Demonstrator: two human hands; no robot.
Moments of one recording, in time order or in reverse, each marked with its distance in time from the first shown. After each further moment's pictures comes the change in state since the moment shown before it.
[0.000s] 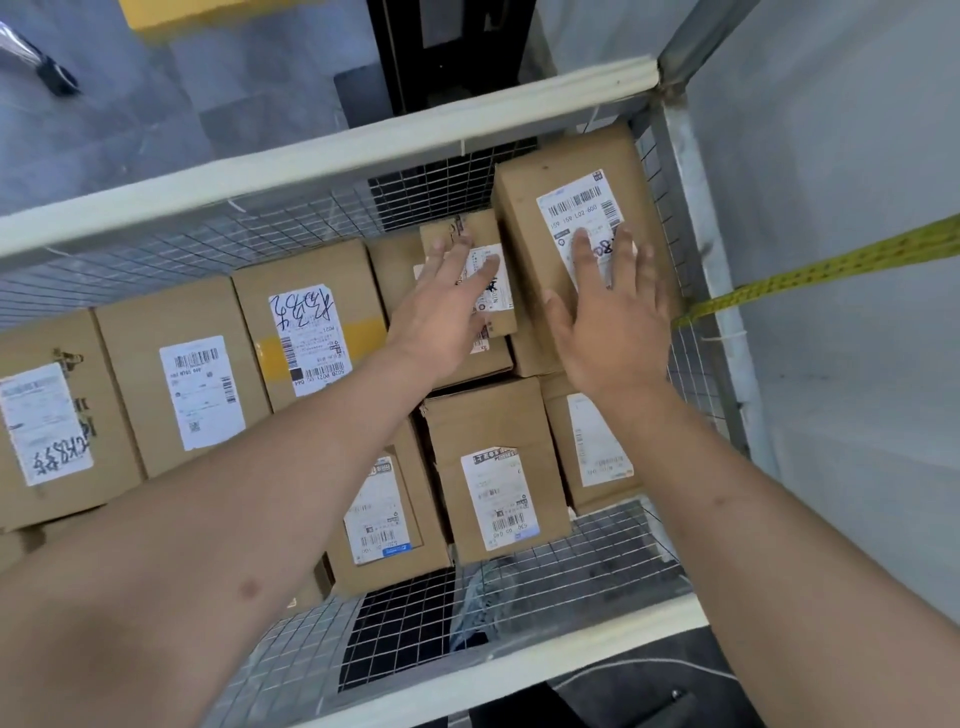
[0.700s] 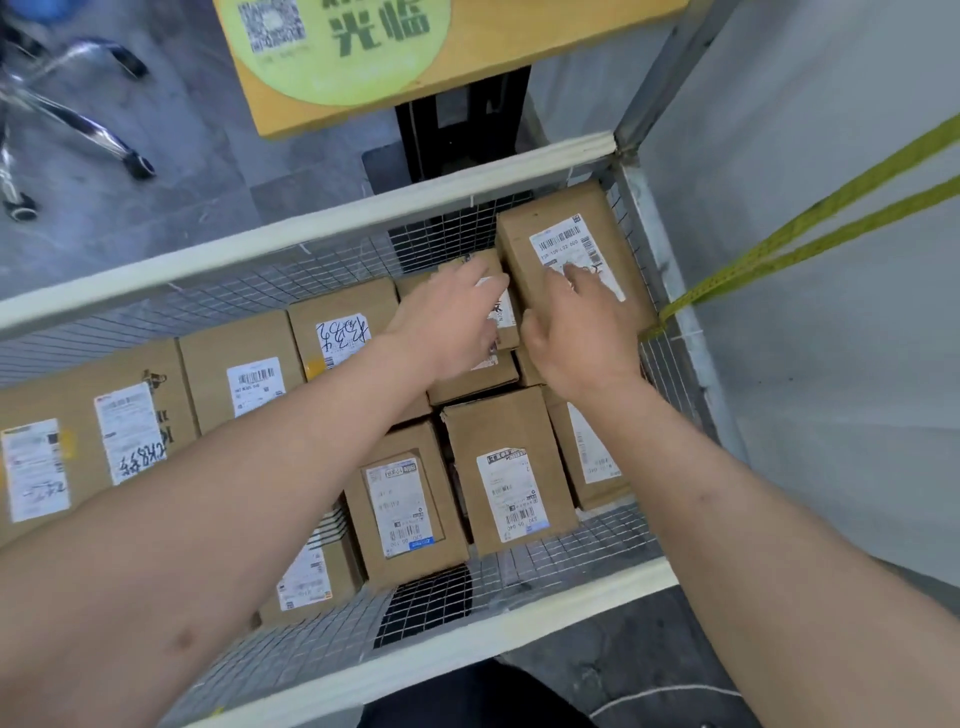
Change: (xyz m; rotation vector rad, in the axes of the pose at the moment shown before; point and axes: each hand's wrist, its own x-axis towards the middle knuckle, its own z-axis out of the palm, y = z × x) left_hand -0.051 0.050 -0.102 0.251 -0.048 0.156; right_hand -0.048 -0.039 -0.070 0.128 -0.013 -0.093
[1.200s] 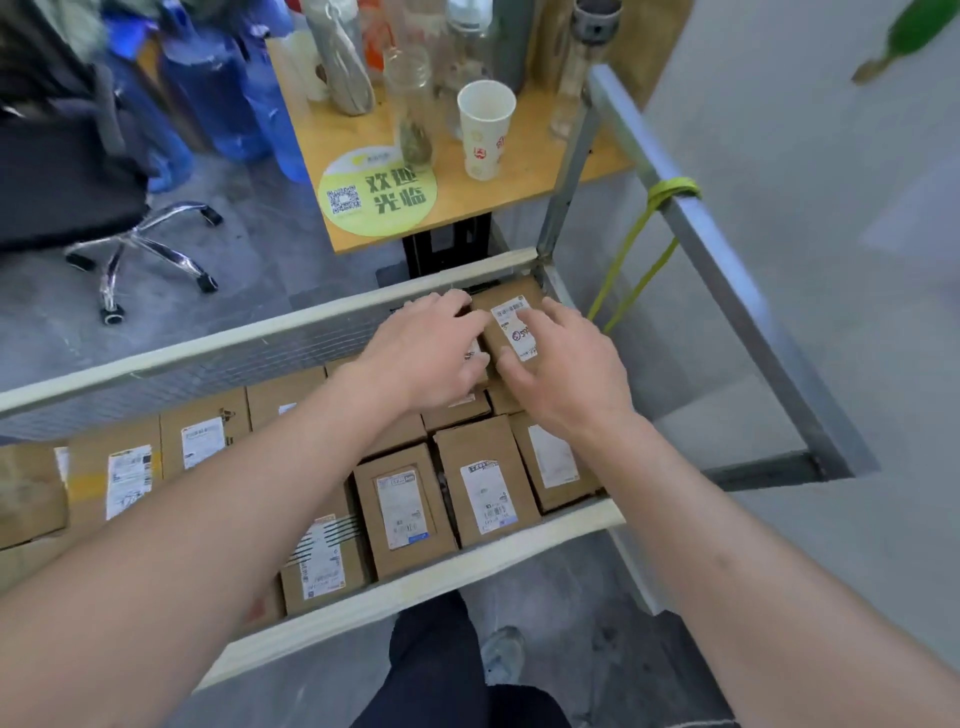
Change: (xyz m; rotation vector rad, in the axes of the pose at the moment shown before) left_hand -0.170 0.122 -0.163 0.138 0.139 0.032; right_hand -0.188 -0.038 -0.170 0.032 0.212 -0.093
